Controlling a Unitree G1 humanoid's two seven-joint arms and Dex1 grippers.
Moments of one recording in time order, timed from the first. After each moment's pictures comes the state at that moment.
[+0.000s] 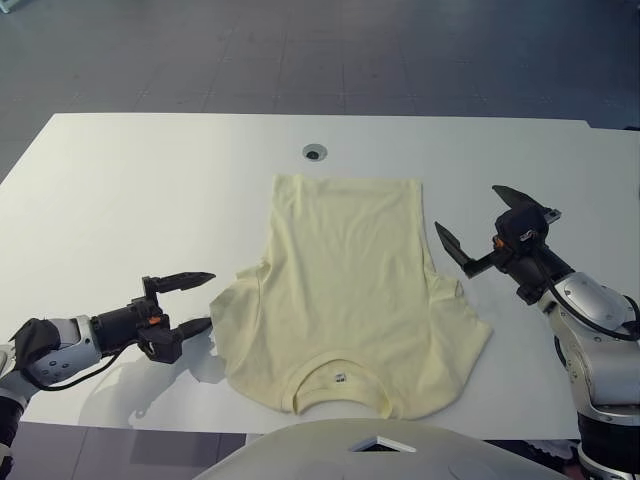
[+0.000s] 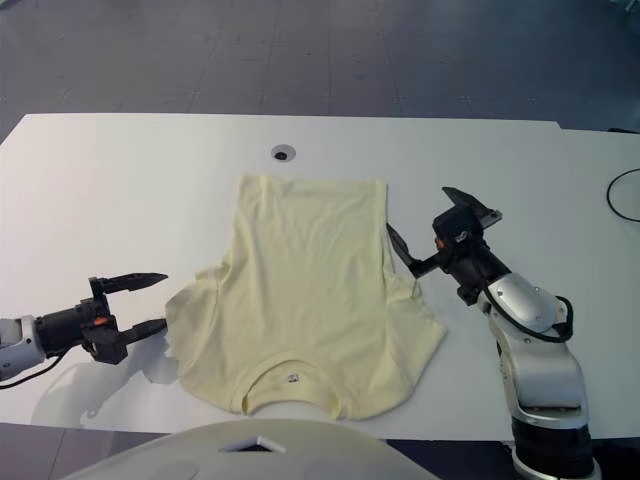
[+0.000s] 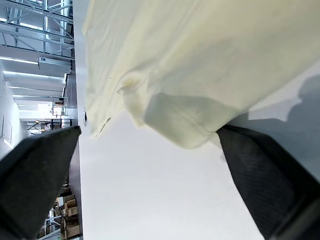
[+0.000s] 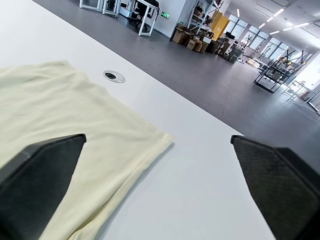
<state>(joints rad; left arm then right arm) 0.15 1.04 -0.03 0.40 0.55 -1.22 -0.29 0.14 -0.56 -0.17 -0.57 0.18 0.44 0.46</state>
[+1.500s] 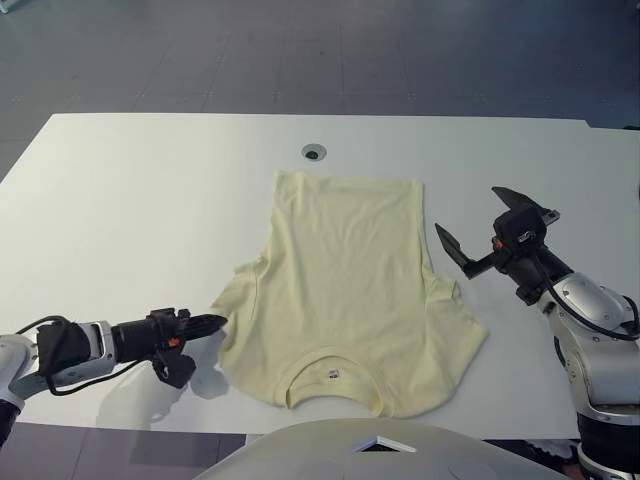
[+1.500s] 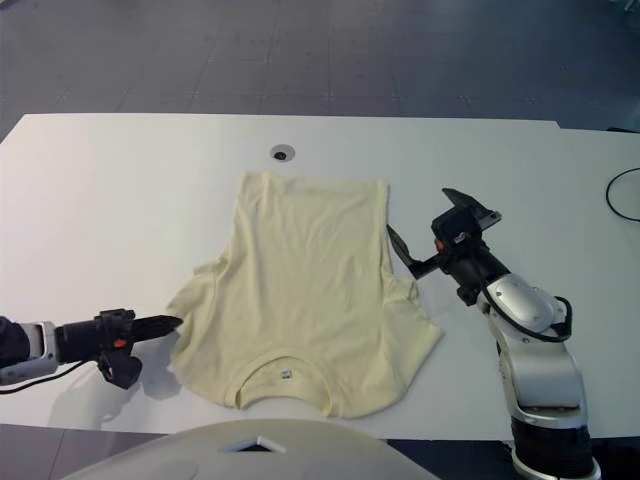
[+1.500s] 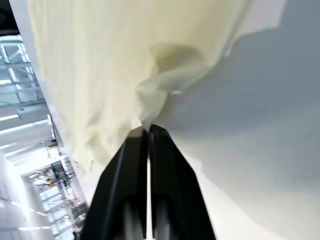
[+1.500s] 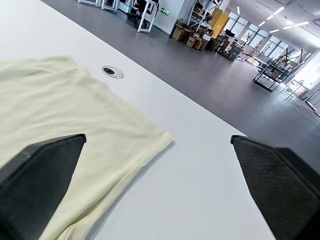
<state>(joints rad) 0.21 1.13 -0.04 0.06 0.89 -1.08 -0.13 0.14 -0.56 -0.16 -0.56 0.16 0.43 0.46</state>
